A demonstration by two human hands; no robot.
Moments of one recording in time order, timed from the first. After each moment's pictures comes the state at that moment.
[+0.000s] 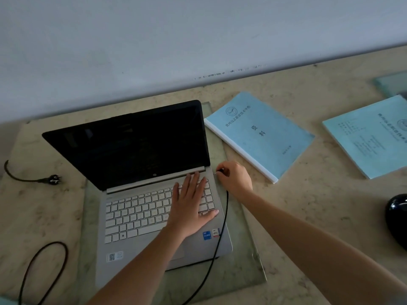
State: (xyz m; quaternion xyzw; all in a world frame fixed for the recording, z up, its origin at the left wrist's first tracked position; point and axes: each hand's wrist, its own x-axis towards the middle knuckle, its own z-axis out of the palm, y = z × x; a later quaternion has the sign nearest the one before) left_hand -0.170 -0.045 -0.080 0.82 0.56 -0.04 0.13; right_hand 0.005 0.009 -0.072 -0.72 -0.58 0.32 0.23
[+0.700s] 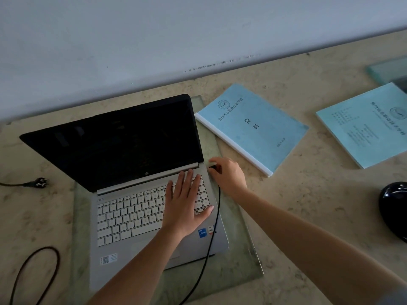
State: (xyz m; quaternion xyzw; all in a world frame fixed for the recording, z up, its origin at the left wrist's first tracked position) left_hand -0.167 -0.047 -0.089 0.82 0.57 -0.05 0.08; right_hand 0.003 0.005 -0.073 -0.71 -0.59 0.32 0.23
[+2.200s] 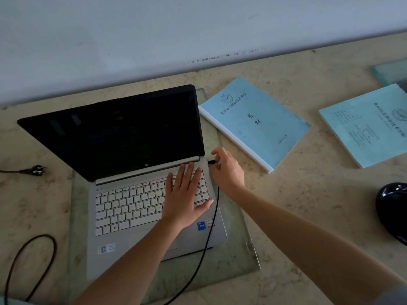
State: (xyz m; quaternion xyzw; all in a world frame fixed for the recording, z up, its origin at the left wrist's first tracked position) left_hand -0.167 -0.046 -0.090 0.82 0.56 -0.04 0.09; right_hand -0.010 -0.001 -0.062 -0.73 -0.57 0.31 0.22
